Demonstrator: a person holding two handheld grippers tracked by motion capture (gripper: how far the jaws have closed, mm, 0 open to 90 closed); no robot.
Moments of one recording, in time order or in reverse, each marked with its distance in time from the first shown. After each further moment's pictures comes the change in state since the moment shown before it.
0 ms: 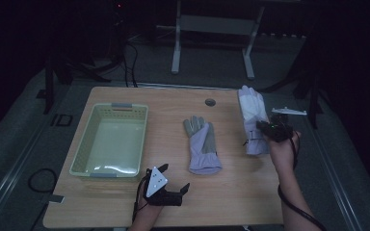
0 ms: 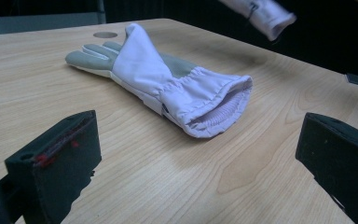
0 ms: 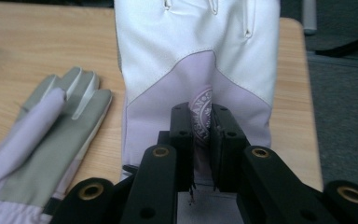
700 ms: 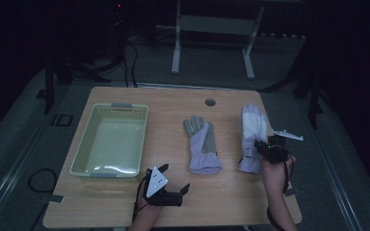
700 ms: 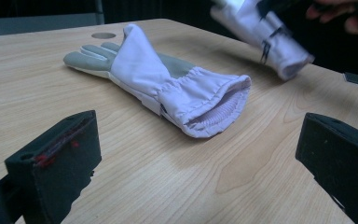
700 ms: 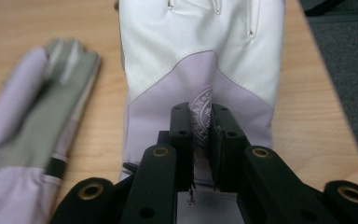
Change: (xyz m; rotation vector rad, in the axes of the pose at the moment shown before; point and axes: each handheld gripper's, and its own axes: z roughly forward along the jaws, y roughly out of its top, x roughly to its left) left arm 0.000 0.000 0.000 0.000 -0.005 0.005; right arm 0.020 -0.067 0.004 0.029 -0.072 0.156
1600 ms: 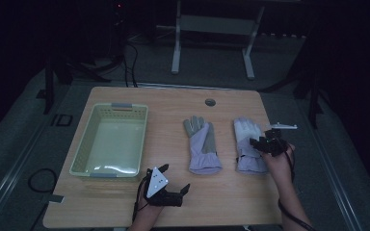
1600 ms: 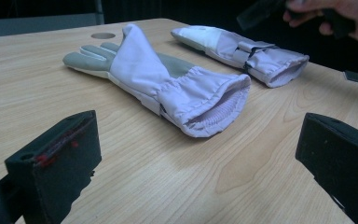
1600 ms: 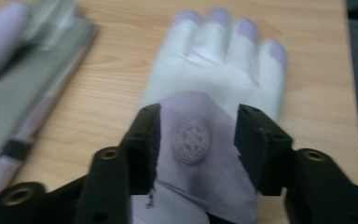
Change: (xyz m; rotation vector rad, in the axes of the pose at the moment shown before) left arm -0.001 0.000 0.001 0.003 0.000 0.007; right arm -0.024 0.022 0.030 0.106 0.103 -0.192
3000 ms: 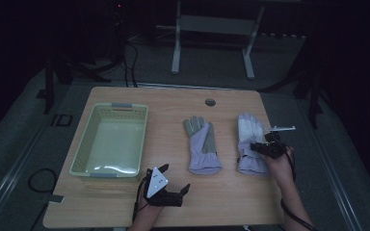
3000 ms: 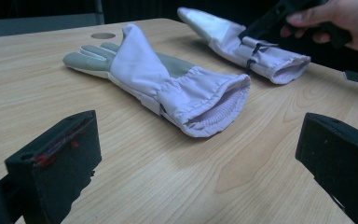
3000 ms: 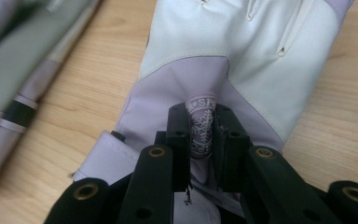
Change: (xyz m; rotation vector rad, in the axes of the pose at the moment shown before) left arm 0.000 0.000 0.000 -0.001 0.001 -0.001; right arm -0.012 -0.011 0.012 0.094 0.102 0.006
